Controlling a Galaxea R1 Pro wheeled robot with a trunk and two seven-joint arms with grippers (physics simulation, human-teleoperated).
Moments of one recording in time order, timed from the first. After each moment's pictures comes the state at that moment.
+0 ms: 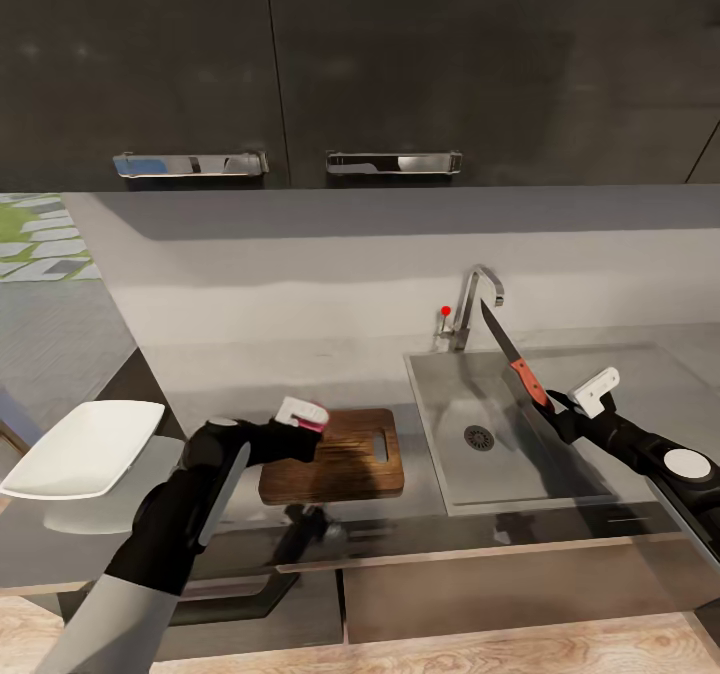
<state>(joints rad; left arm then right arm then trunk) -0.61 0.00 -0.21 -1.36 0.02 0.92 -0.42 -0.48 -0.61 0.17 -1.38 -0.08 0.18 0.32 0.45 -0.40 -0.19</state>
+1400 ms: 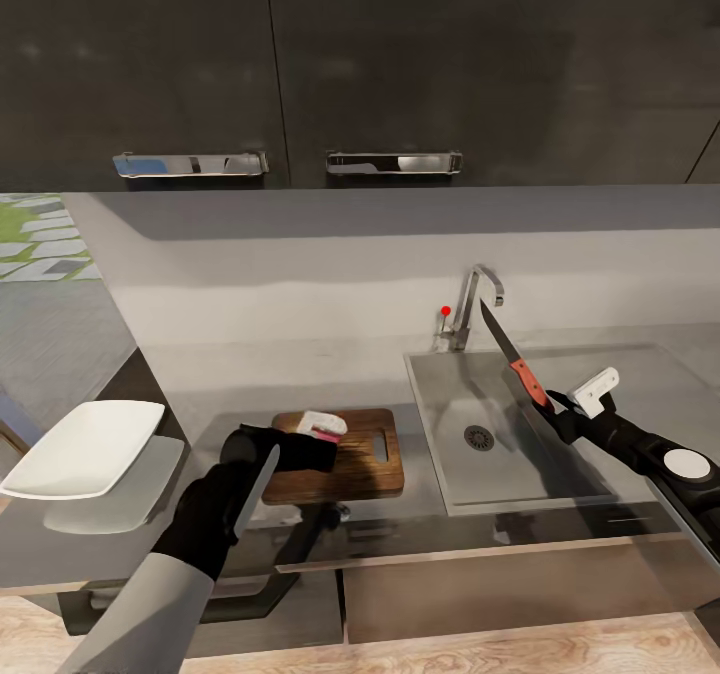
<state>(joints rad) -0.66 -0.09 -0.21 -1.14 0.02 0.92 -0.34 -0.48 -0.61 0.17 -1.38 -0.08 0.18 0.32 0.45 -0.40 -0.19</state>
